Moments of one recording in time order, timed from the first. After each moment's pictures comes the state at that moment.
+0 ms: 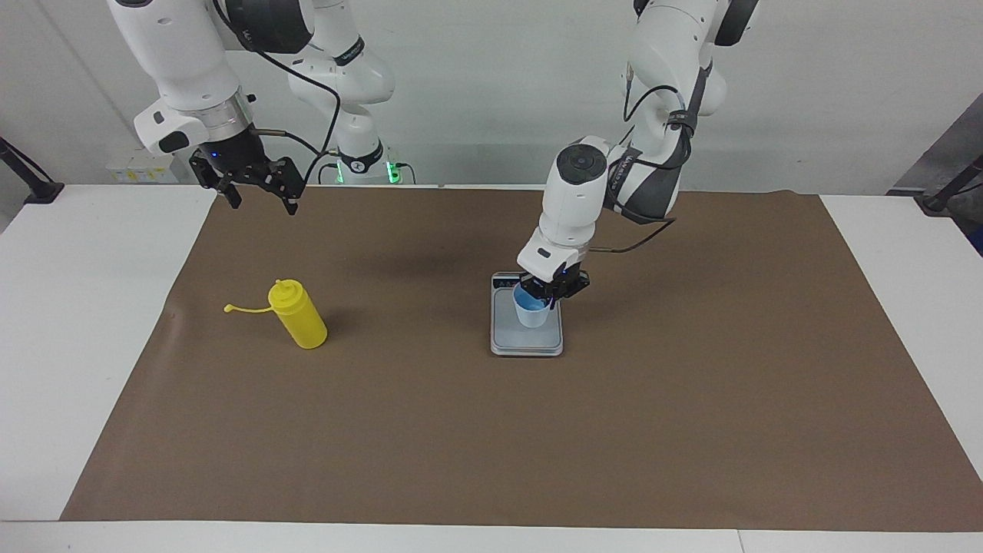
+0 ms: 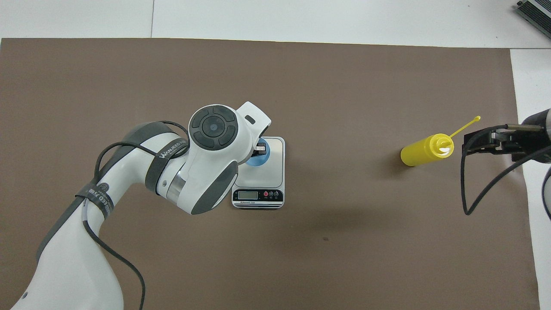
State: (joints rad) left arm -0.46 0.32 -0.16 -1.75 0.06 2.14 -0.65; right arm -0.01 -0.05 0.01 -1.65 -0.02 1.57 0.14
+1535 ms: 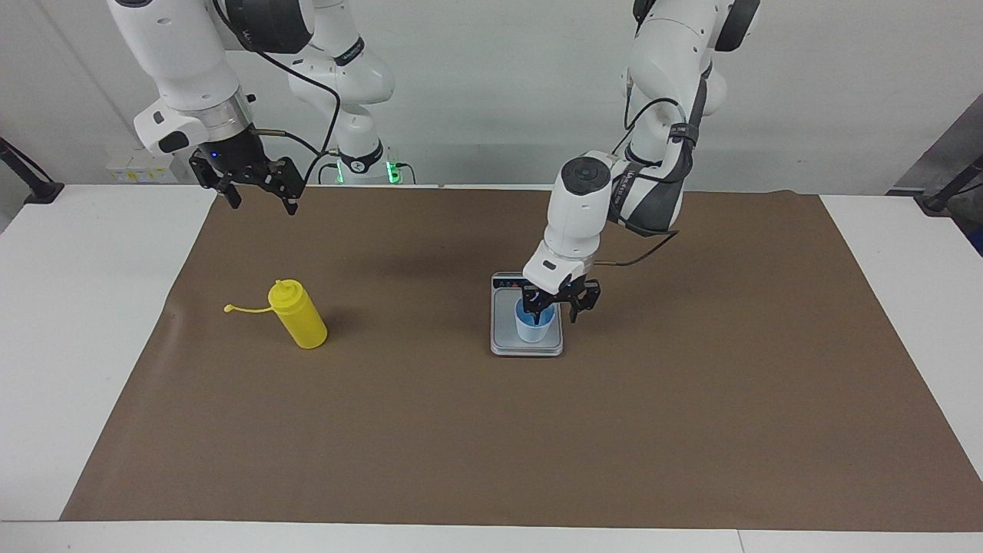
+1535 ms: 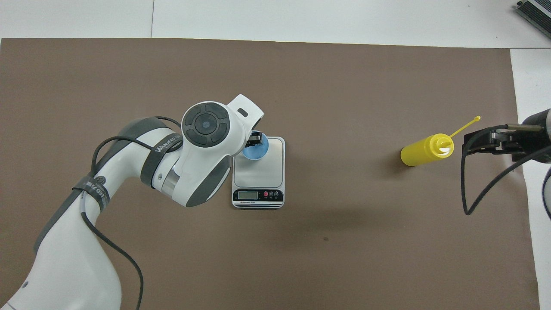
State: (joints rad) left arm -0.44 0.33 -0.14 -1.75 0.10 2.19 -0.65; right arm -0.01 -0.05 0.01 -1.65 -0.02 1.57 0.14
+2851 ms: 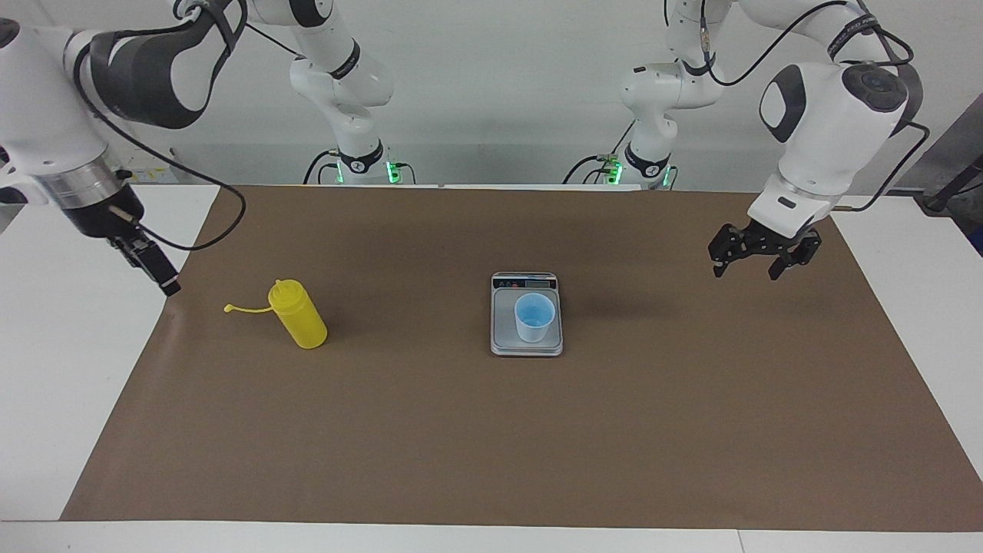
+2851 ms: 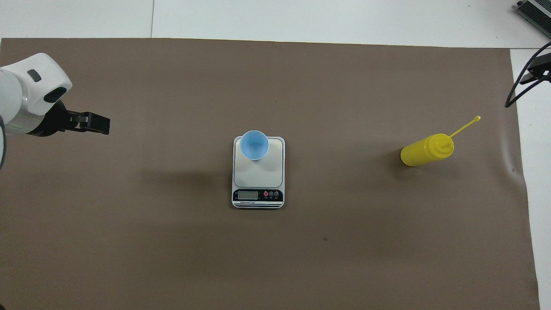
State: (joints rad) left arm 0.03 0.04 -0.13 -1.74 0.00 1.83 0.03; right arm -0.20 0.36 -0.04 -1.23 0.00 1.69 0.43
